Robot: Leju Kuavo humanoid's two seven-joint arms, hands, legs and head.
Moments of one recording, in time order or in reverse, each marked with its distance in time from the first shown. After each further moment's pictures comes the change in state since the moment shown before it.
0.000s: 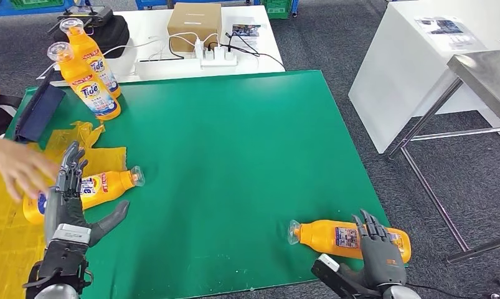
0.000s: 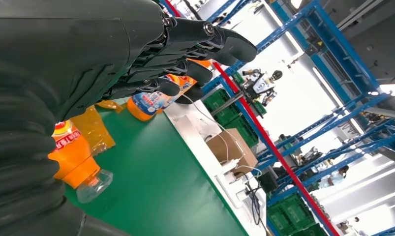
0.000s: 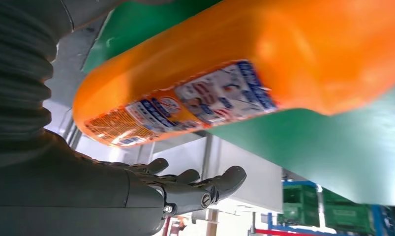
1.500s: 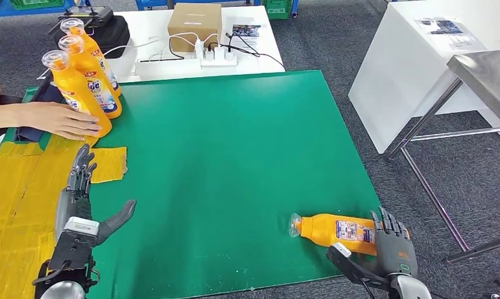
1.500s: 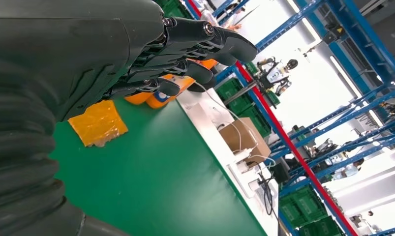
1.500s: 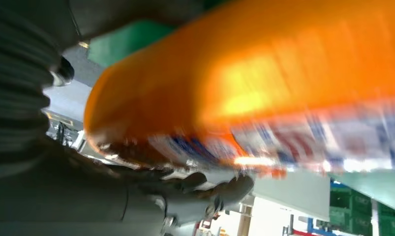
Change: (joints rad) left arm -0.008 -0.018 -0.002 0.054 0.016 -0.014 0.020; right arm -0.105 0.114 -0.199 0.212 0.138 0.015 -0.078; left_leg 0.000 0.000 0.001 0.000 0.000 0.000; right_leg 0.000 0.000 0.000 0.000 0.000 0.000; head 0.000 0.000
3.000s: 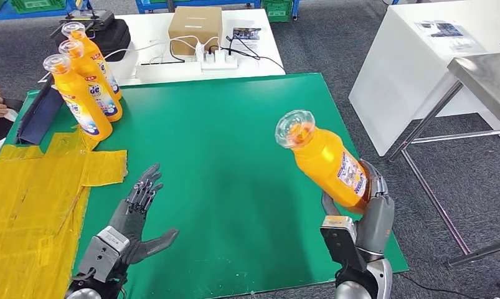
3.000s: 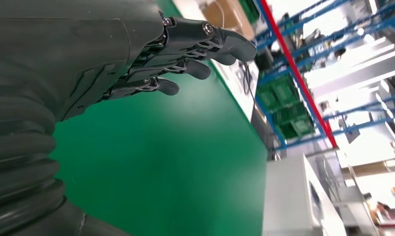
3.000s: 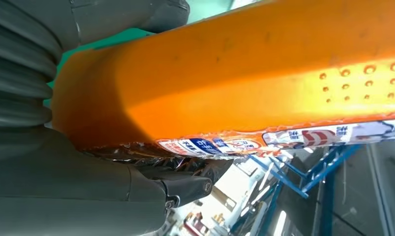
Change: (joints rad) left arm 0.014 0.002 -0.168 0.024 0.229 -0.271 0.044; right arm -0.117 0.252 0.221 -0.248 -0.567 -0.480 -0.373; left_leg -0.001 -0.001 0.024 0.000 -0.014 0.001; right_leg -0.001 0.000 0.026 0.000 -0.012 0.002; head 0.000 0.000
